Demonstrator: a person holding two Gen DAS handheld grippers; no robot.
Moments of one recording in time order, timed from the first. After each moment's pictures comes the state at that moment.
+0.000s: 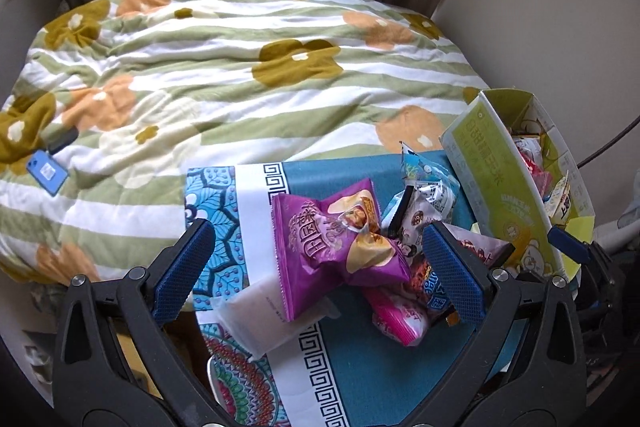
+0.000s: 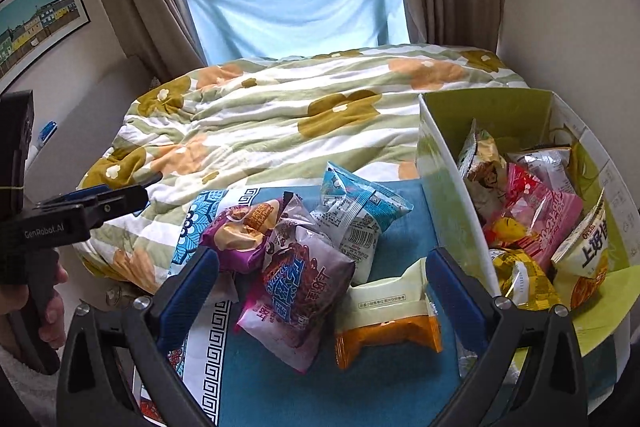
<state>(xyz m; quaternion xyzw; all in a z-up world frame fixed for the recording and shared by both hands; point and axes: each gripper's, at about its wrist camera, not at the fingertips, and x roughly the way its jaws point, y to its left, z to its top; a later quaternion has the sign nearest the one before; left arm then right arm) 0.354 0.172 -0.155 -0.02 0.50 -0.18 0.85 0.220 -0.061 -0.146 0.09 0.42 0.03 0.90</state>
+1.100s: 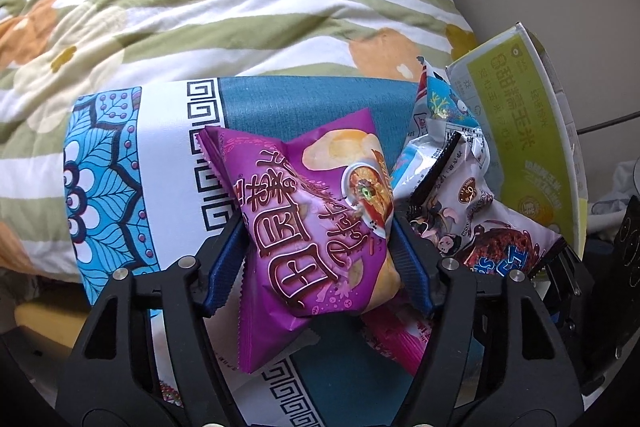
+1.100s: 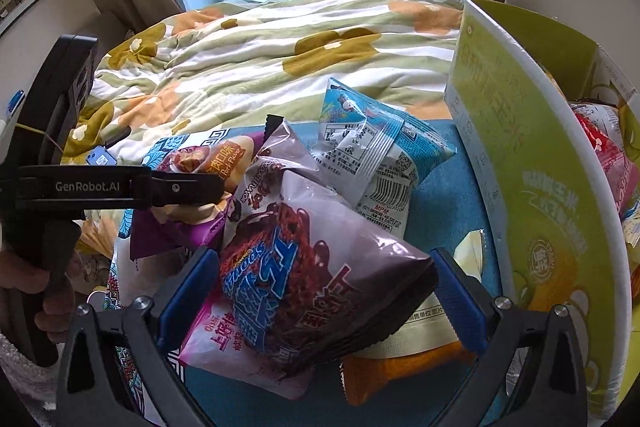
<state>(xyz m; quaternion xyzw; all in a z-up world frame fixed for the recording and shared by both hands) 0.400 0.143 -0.272 -0.07 0.61 -0.25 0.75 0.273 -0.037 -0.232 0.08 0.50 0.02 0.86</state>
